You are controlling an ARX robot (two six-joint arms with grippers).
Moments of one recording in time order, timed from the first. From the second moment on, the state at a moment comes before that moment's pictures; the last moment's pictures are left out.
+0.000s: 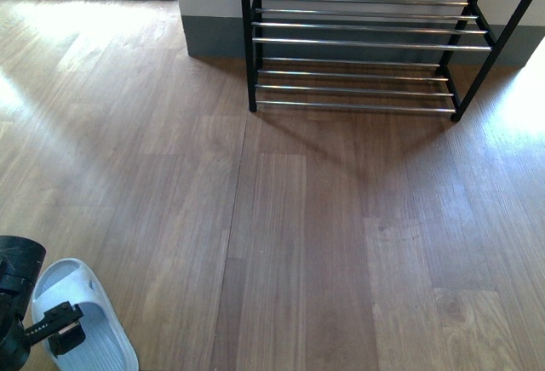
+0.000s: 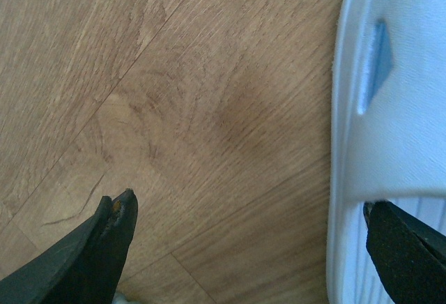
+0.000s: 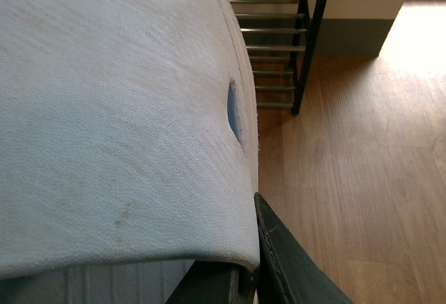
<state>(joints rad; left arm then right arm) 0.13 2.84 0.96 0.38 -0.34 -0.59 -0.17 1.12 0.24 0.56 -0.20 -0.04</state>
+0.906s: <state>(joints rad) 0.10 2.72 0.92 0.44 -0.31 -0.47 -0.17 1.12 0.24 0.56 -0.20 -0.04</state>
